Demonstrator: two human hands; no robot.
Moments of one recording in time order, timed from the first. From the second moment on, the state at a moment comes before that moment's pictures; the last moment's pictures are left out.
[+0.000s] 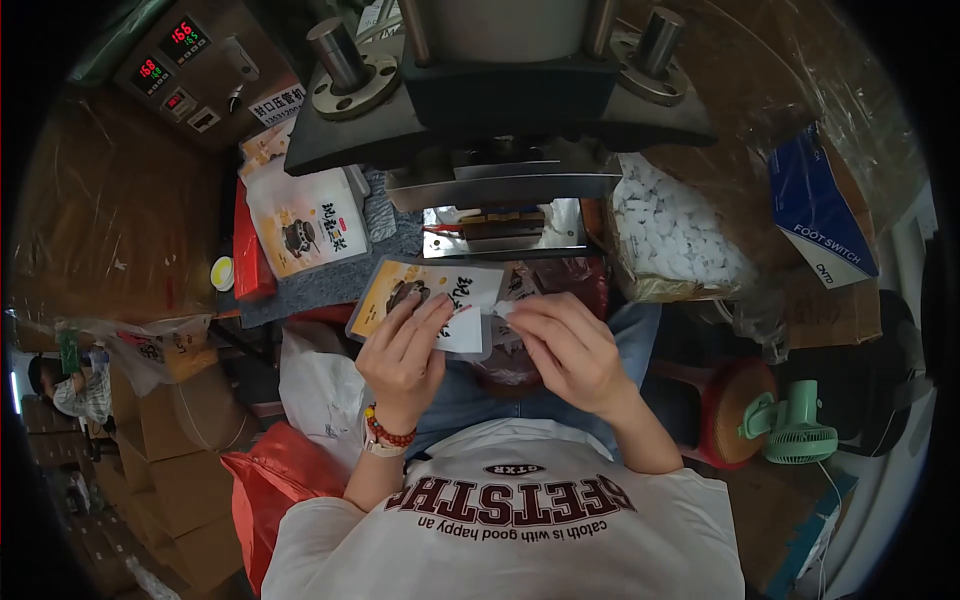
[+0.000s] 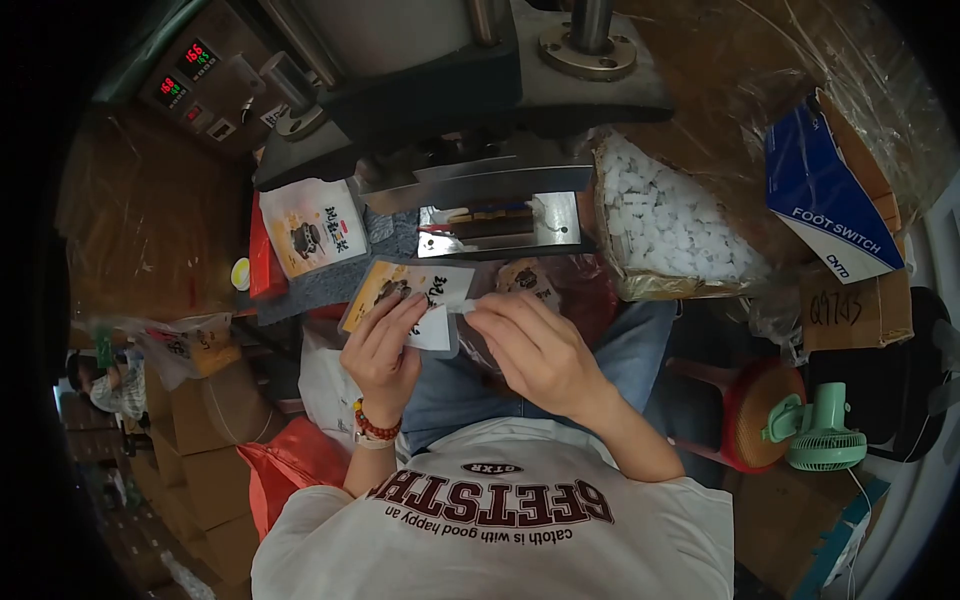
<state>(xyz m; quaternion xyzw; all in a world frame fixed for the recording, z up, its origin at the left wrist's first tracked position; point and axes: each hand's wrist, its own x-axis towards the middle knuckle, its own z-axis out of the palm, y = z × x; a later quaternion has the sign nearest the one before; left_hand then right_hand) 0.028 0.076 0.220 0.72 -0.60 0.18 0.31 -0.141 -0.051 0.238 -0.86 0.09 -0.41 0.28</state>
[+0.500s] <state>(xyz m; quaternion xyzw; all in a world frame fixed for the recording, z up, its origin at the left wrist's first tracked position) 0.030 0.000 0.172 0.52 -0.20 -0.56 0.61 -0.174 -0.123 0.254 -0.77 0.39 -0.40 0.31</state>
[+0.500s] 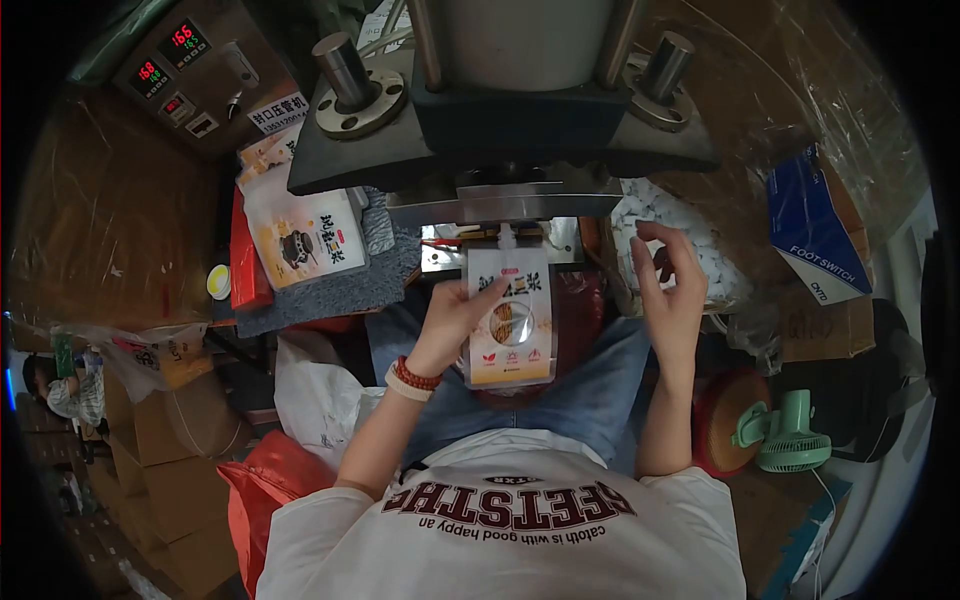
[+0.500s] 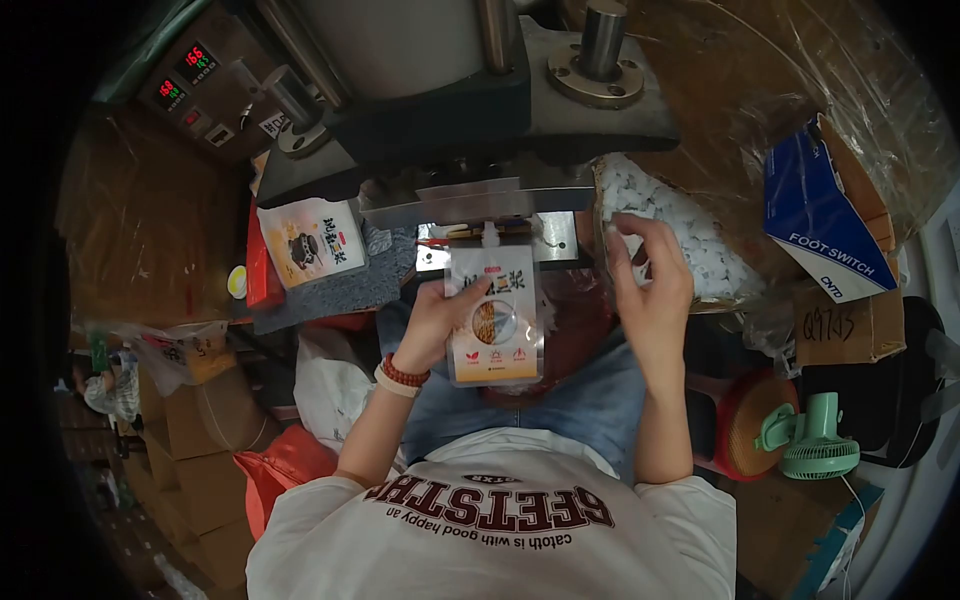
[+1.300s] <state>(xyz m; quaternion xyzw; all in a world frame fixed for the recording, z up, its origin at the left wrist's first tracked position) 0.122 0.109 0.154 0.80 -0.50 0.05 0.33 -0.182 -0.175 0.200 -0.85 0.40 -0.25 0.23</state>
